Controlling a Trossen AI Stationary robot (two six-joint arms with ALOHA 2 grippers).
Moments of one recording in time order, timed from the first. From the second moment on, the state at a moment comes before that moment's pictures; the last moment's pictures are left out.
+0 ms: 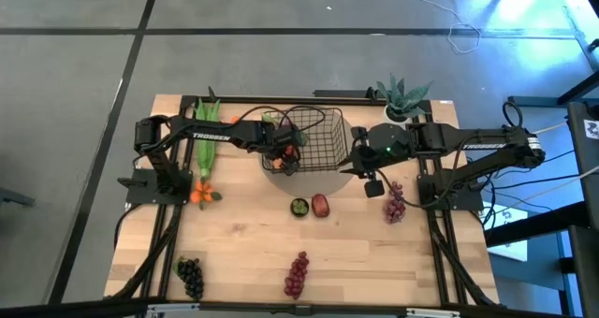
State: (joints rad) left arm 0.20 1.74 1.25 -0.62 -0.19 -0.52; right arm 0.03 1.22 1.20 -0.68 -0.03 -0.27
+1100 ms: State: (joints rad) left arm 0.11 1.74 1.67 -1.07 -0.36 -0.52; right arm 0.03 1.22 1.20 -0.68 -0.03 -0.27
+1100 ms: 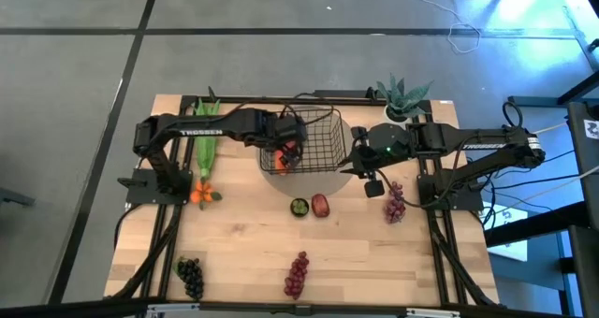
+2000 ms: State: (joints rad) left arm -0.45 1.74 1.77 -1.43 -0.32 -1.35; right arm 0.03 1.22 1.20 -0.68 -0.03 -0.25
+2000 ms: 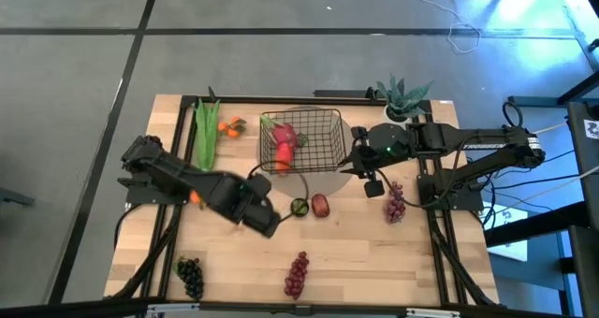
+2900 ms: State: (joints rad) left arm -0.87 1.74 1.77 -1.57 -0.35 -1.99; right arm 0.13 1.26 1.20 -0.37 -0.15 0.05
